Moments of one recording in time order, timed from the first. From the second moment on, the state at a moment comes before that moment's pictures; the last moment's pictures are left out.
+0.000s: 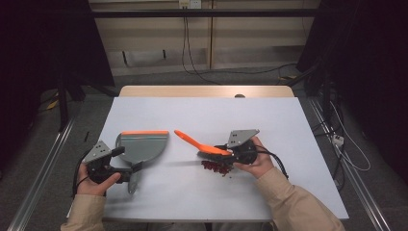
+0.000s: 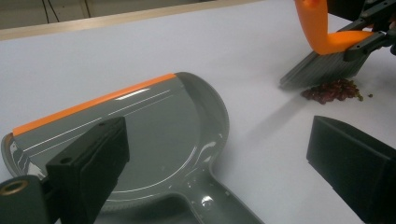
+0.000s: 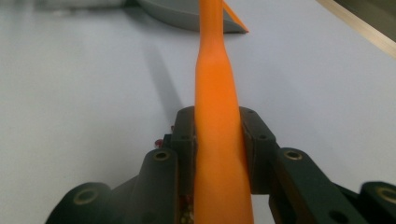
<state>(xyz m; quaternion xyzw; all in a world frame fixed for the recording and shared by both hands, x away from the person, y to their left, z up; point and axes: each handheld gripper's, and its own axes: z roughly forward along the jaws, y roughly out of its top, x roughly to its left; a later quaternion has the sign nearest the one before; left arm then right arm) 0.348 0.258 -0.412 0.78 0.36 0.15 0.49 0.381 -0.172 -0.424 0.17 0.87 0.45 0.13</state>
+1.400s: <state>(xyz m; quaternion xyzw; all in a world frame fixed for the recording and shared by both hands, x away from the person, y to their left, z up) 0.348 0.252 -0.404 0.77 0.34 0.15 0.52 0.324 -0.187 -0.425 0.54 0.70 0.38 0.27</state>
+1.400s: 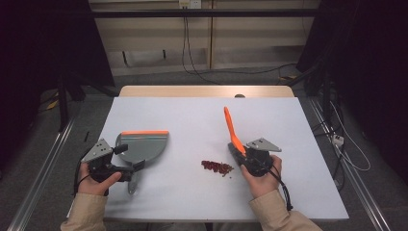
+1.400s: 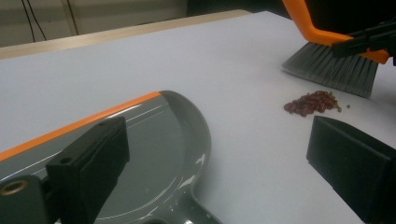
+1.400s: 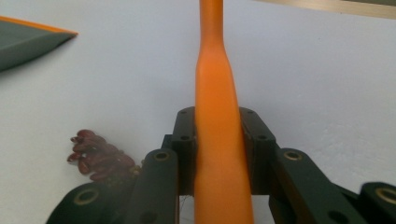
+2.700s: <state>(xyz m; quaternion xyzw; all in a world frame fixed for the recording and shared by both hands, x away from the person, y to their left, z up) 0.346 0.253 -0.402 0.77 0.34 0.15 0.52 0.330 -0.132 -0.433 0.55 0.67 0.40 0.29</state>
